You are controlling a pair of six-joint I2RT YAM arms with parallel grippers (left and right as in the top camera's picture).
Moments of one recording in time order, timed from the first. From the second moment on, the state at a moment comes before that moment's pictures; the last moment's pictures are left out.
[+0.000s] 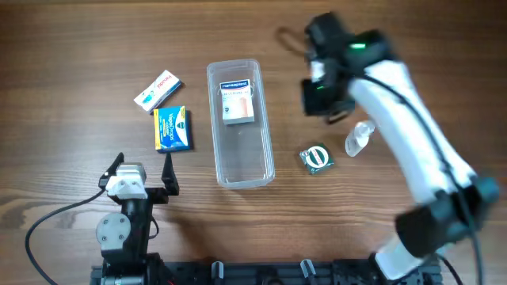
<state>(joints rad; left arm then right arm) 0.07 0.01 0.06 -0.17 0.07 -0.04 0.37 1.78 1.79 -1.40 -0.04 0.29</state>
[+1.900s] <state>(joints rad) 0.07 0.24 0.38 -0.34 0.34 -0.09 0.01 1.40 1.80 -1.45 0.10 0.24</state>
